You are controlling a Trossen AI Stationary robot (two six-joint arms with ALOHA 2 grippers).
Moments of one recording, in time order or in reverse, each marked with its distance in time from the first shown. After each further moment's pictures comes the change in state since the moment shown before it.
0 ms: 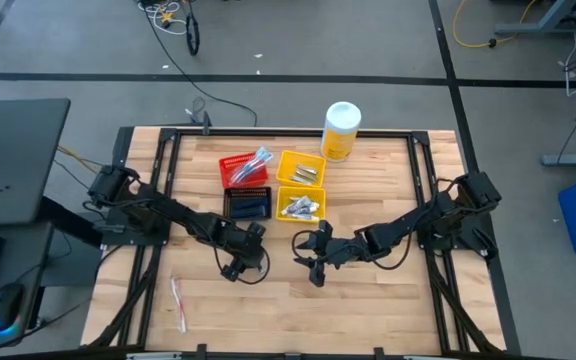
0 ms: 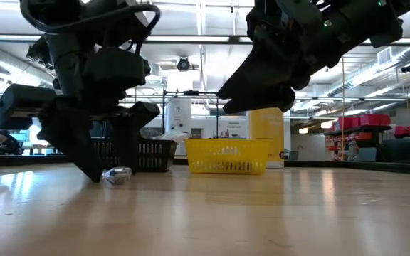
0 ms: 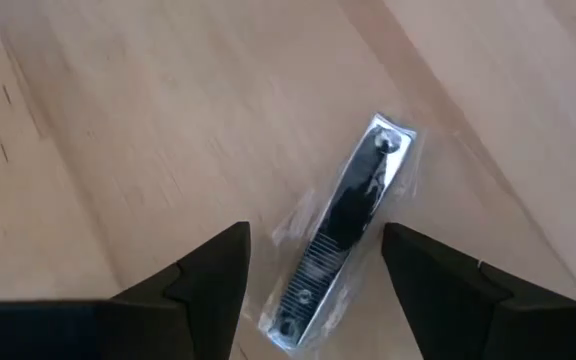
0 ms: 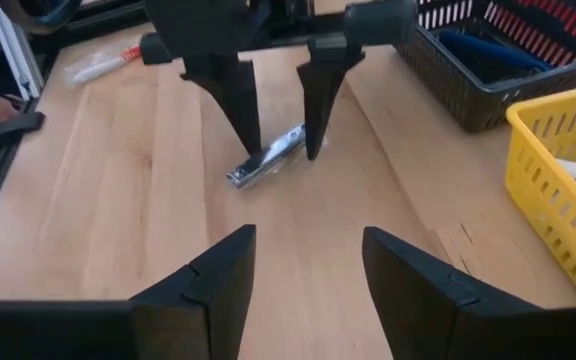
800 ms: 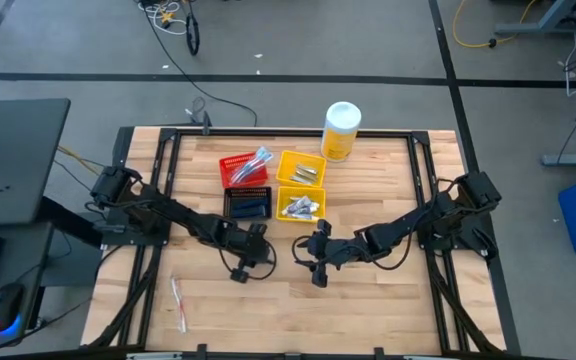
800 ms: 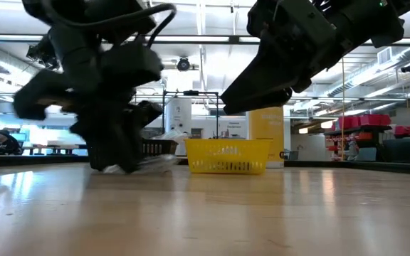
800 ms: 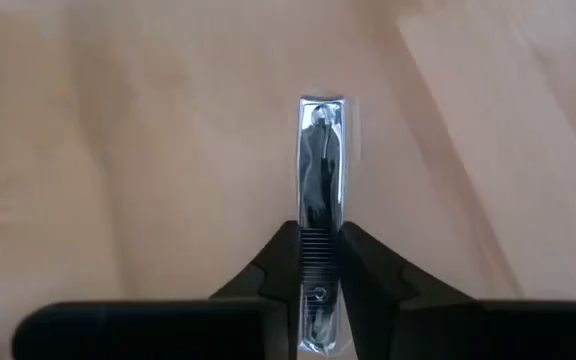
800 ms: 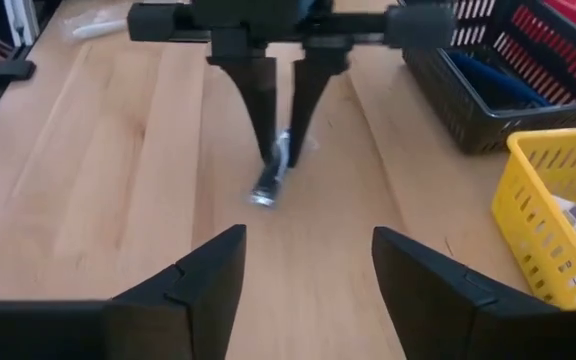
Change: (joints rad) left arm 0.000 0.005 0.022 0.067 -0.024 -0.197; right arm 0.000 0.000 0.000 -0.017 0.001 -0.160
